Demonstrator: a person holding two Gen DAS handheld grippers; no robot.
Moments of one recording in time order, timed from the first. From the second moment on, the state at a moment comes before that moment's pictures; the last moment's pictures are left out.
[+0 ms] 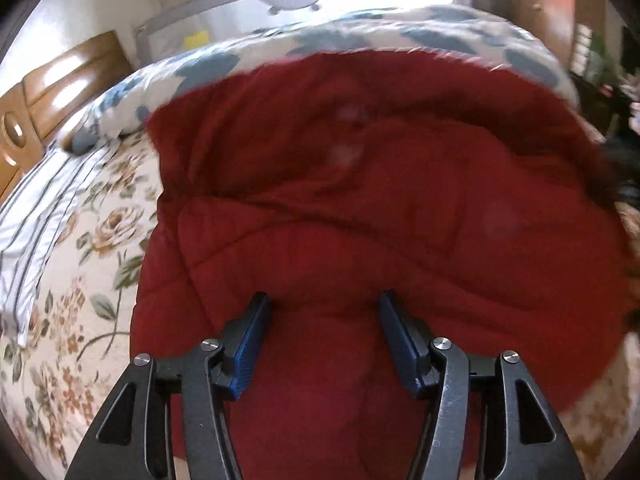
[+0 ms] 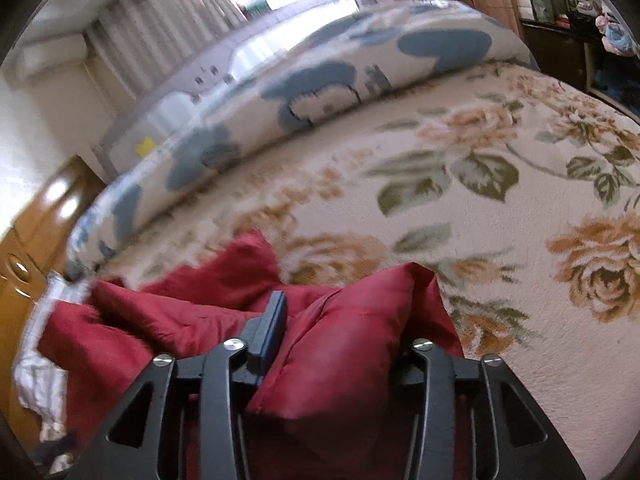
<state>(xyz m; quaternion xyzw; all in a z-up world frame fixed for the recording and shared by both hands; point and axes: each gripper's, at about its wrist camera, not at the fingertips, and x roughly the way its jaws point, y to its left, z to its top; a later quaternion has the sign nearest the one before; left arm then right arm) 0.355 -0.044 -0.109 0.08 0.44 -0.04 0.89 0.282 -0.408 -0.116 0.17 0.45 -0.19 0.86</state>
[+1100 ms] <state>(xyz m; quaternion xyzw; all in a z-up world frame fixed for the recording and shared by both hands) 0.467 -0.028 -0.136 0.04 0.48 0.03 0.88 0.304 -0.368 -0.166 0.08 0.57 -0.13 0.80</state>
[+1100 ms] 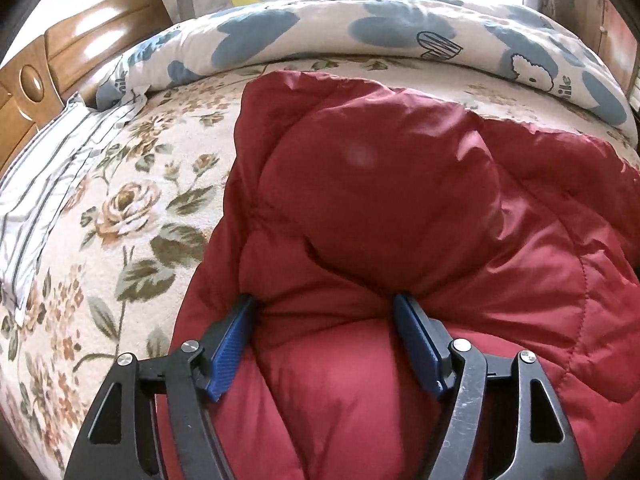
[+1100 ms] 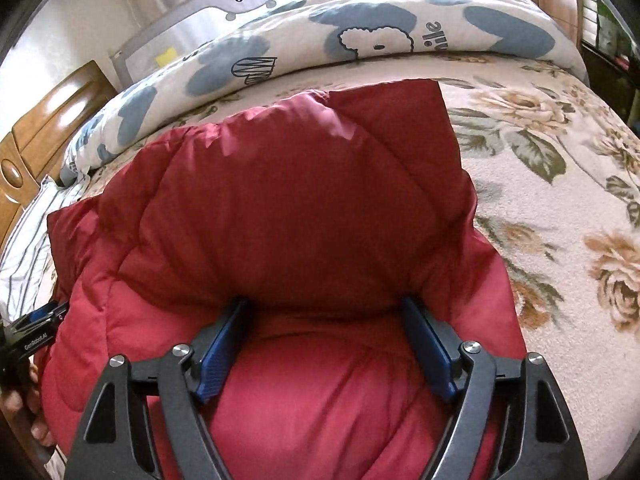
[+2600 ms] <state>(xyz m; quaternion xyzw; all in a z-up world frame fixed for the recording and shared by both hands) 0.432 0.116 -0.173 -0.28 0.52 -0.12 0.80 0.215 -0.438 -0.146 0.29 0.57 -0.10 0.76</state>
